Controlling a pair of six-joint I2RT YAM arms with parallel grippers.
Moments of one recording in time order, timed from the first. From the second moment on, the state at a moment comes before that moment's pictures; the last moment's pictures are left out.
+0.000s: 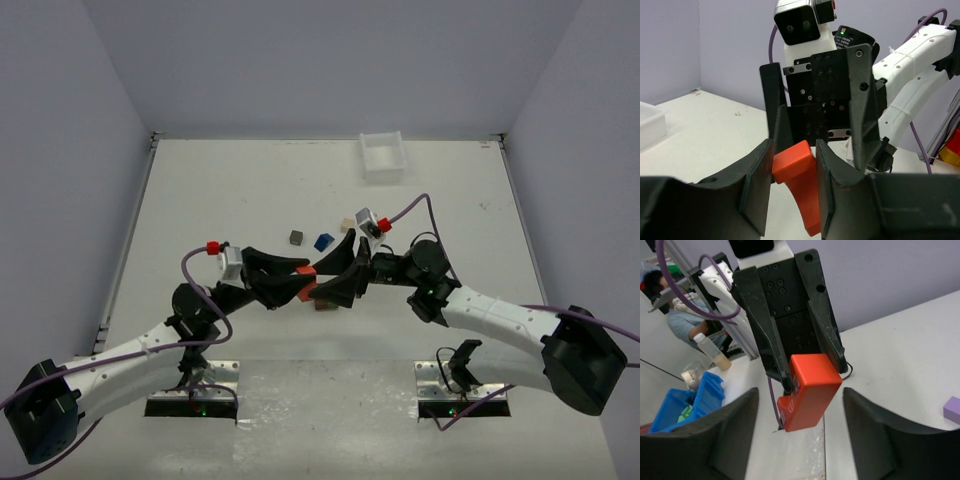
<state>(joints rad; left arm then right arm) -0.77 0.71 0.19 0.95 0.34 -0.37 0.80 1.15 0.46 0.93 -0.73 0.58</state>
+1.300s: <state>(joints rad) -0.77 0.67 0.14 1.05 0.30 -0.42 0.80 1.22 0.51 0.98 -0.82 0.63</state>
